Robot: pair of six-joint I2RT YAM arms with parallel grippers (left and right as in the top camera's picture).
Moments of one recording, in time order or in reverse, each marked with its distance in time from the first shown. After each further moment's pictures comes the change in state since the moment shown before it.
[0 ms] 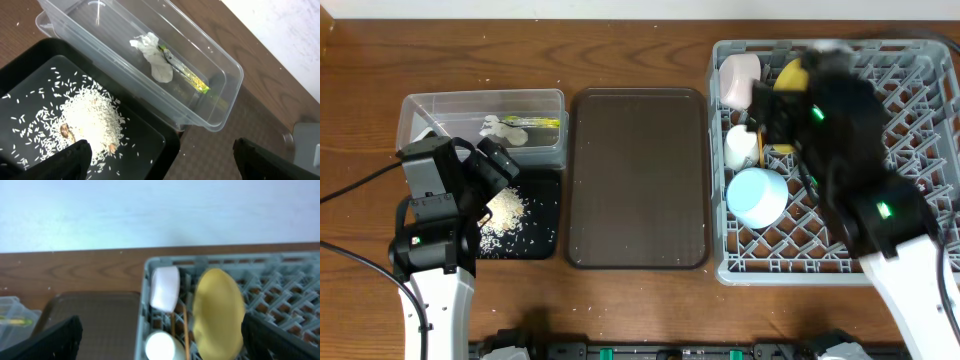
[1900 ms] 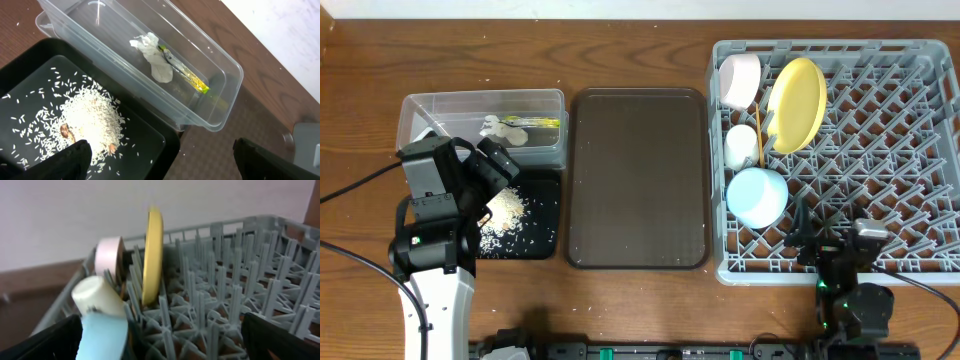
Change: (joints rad) left arm 0.000 0.000 0.000 0.000 0.000 0.000; right arm -0.352 -1.136 -1.213 0.450 -0.213 -0.083
